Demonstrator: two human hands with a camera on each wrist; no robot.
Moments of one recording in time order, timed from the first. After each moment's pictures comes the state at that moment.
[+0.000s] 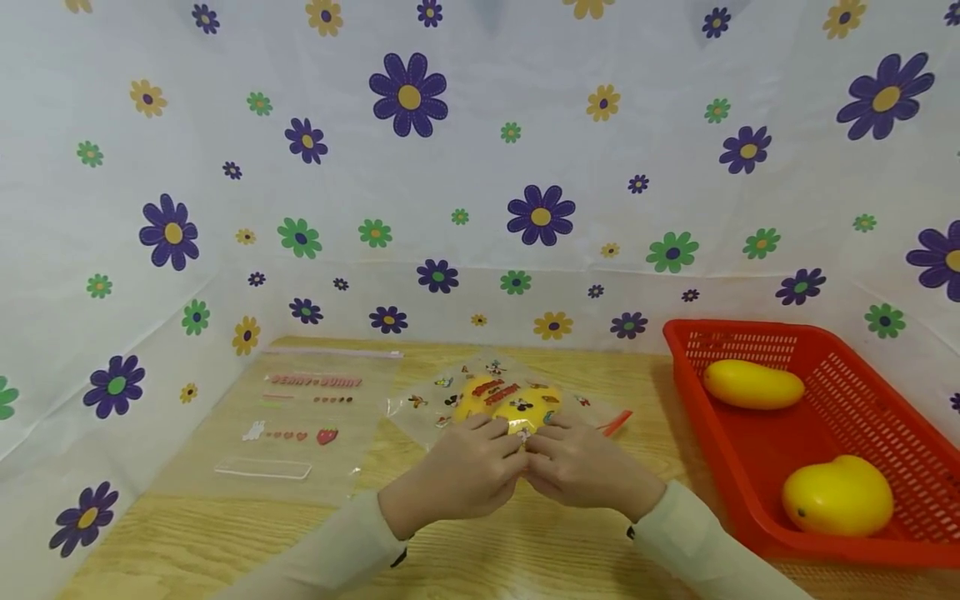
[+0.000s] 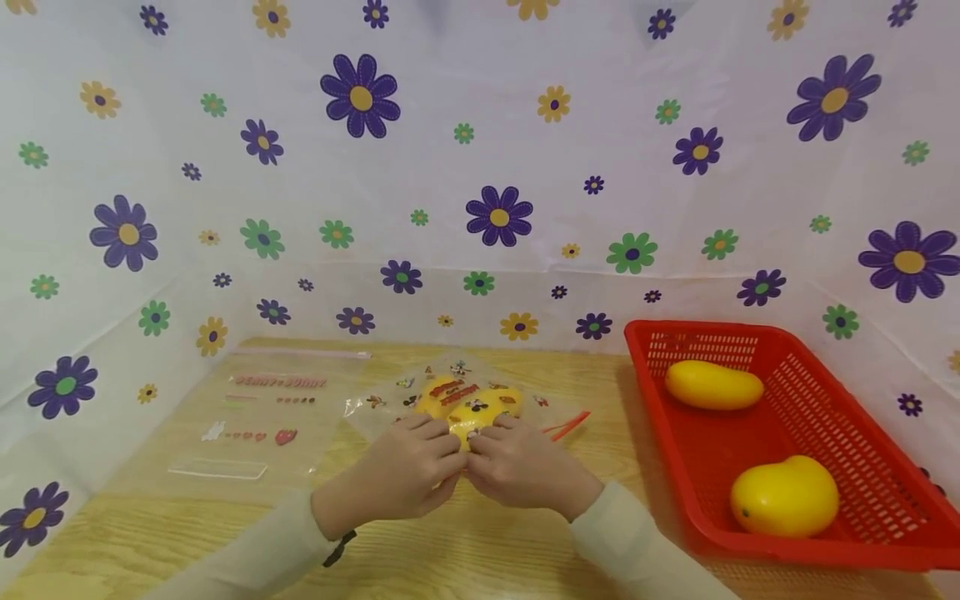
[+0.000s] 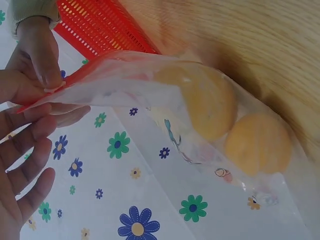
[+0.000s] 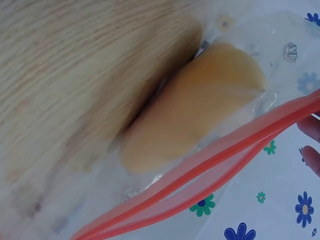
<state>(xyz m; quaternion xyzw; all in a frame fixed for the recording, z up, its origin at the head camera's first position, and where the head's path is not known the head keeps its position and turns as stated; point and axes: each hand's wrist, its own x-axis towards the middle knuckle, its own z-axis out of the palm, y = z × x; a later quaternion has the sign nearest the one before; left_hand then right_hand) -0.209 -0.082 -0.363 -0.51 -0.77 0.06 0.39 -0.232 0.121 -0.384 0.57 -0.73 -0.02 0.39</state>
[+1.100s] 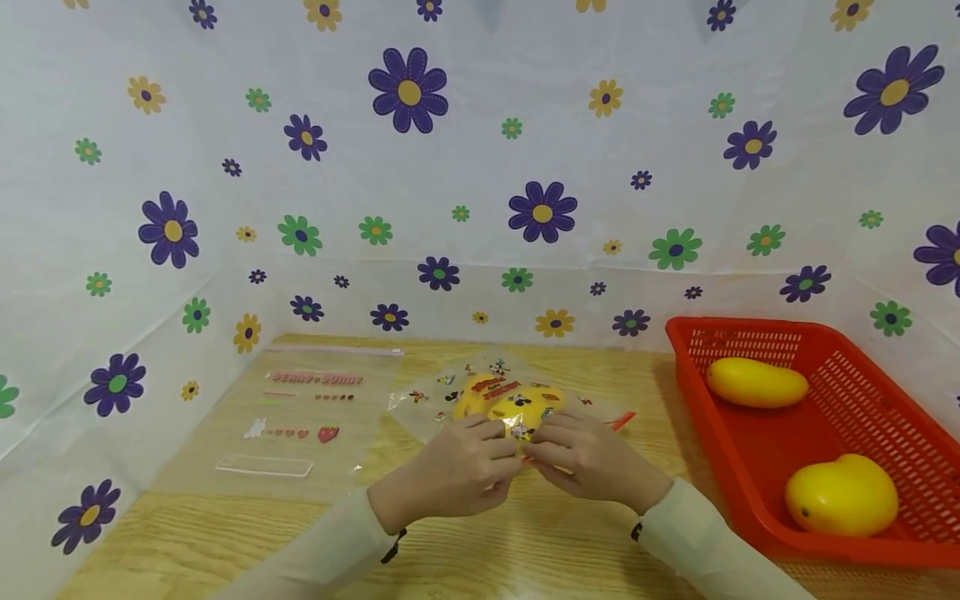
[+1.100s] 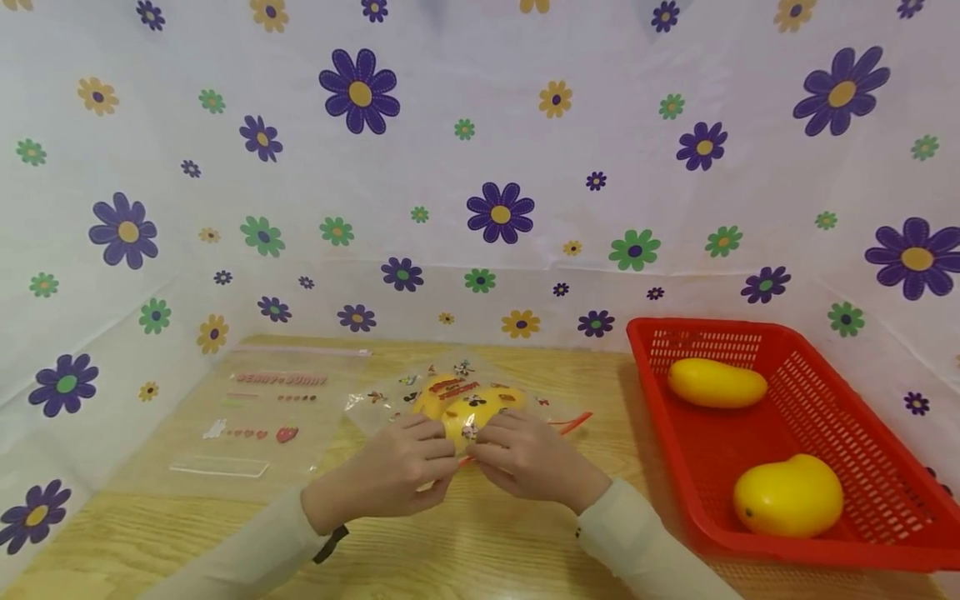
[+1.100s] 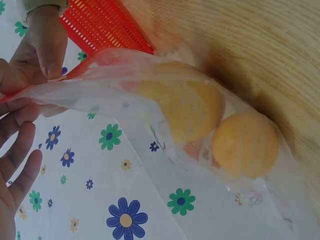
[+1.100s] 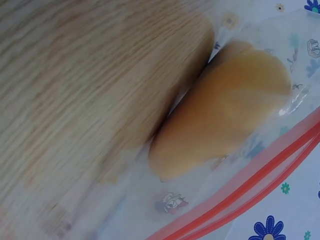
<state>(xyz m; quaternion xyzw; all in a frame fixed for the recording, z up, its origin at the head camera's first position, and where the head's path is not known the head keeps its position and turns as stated) -0.214 -0.091 -0.363 -0.55 -0.75 0.01 0.37 -0.243 0.129 -0.392 0.59 -0.71 0.12 0.37</state>
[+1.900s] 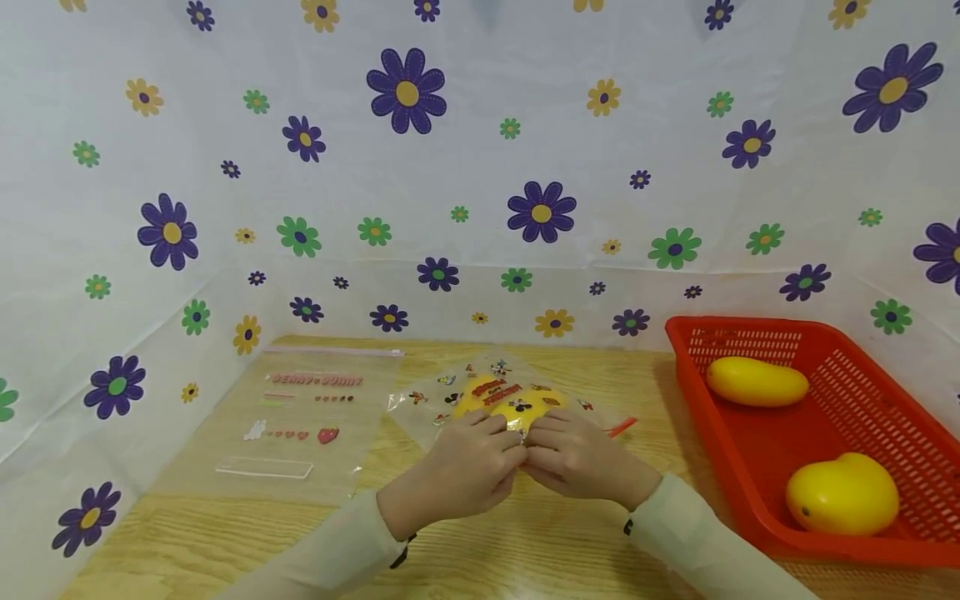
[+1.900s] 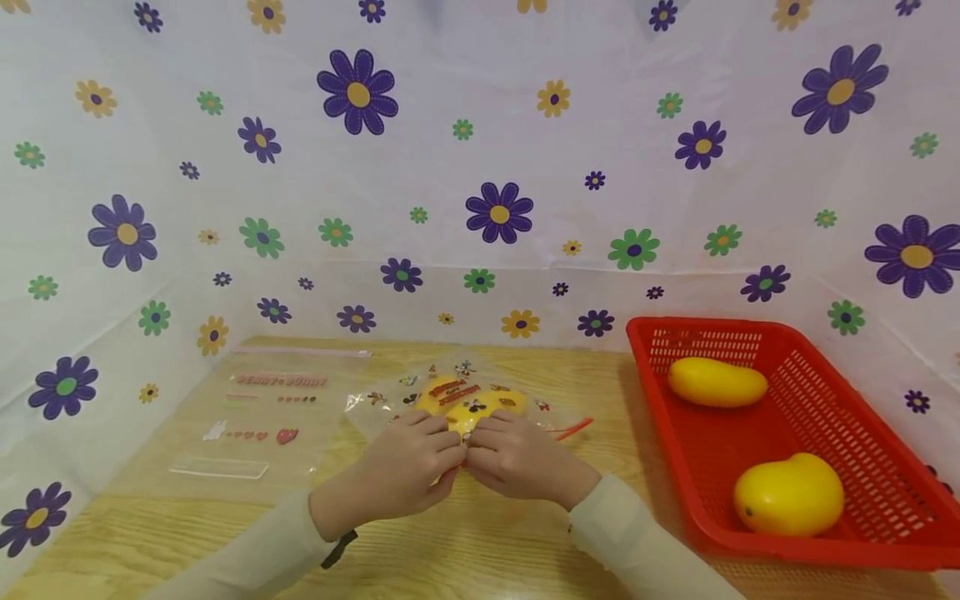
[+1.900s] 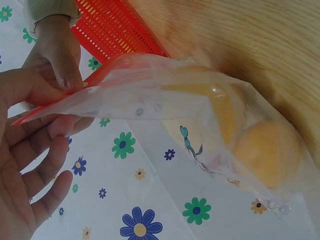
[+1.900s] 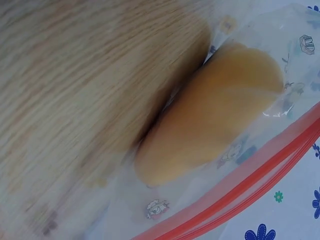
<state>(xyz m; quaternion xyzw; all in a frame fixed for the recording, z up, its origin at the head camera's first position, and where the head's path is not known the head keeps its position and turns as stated) -0.208 -0.079 -0.359 -0.49 -0.80 0.05 0.35 -0.243 0.118 -0.390 0.60 -0.70 0.10 0.38</state>
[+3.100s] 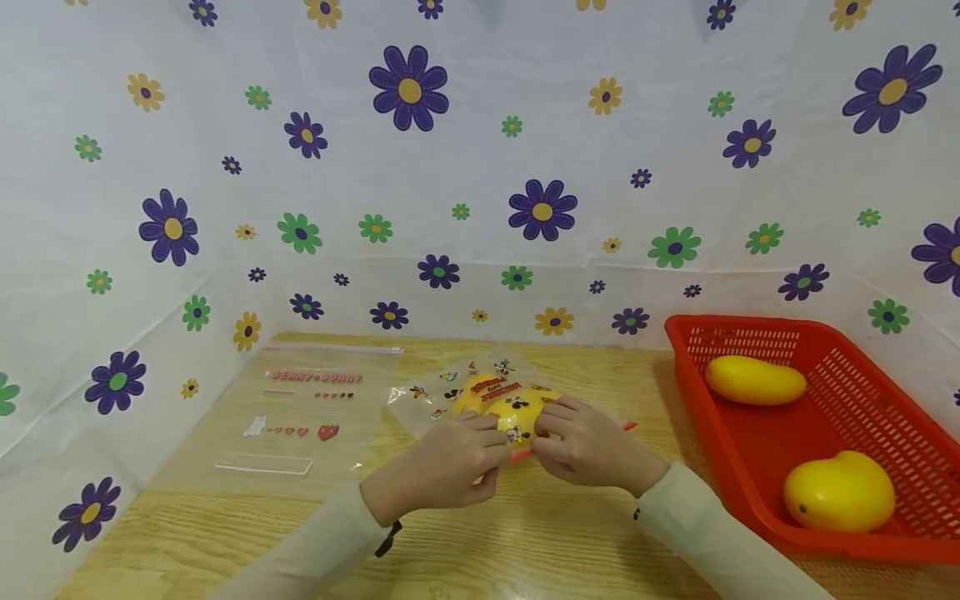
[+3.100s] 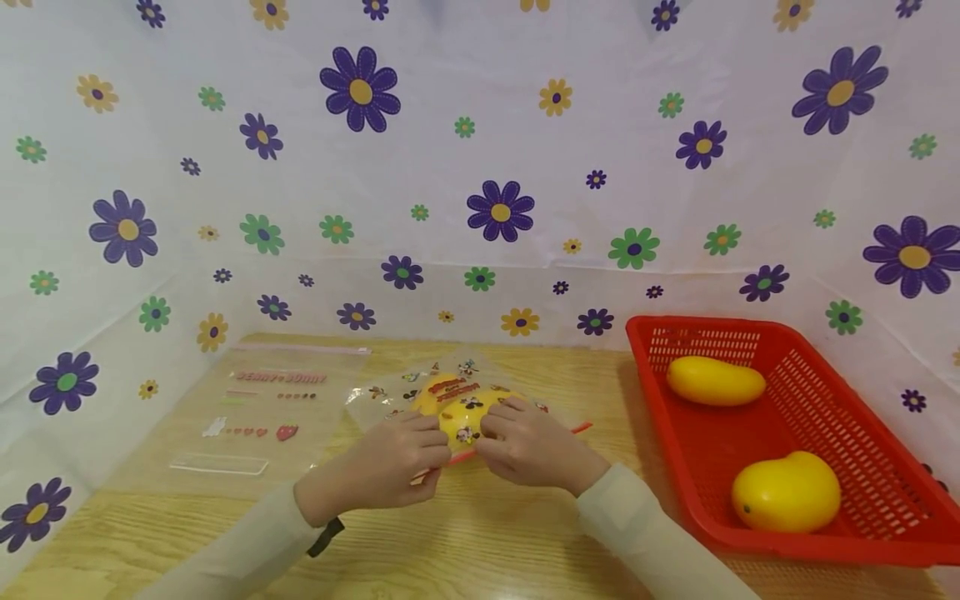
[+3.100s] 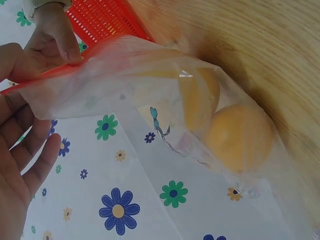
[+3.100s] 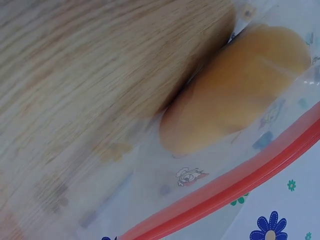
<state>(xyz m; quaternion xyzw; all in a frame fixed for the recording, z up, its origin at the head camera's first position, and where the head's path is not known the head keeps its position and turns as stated) -0.218 -0.098 -0.362 -0.55 -0.78 0.00 0.29 -0.255 0.131 -0.389 0.59 -0.71 0.04 0.37</state>
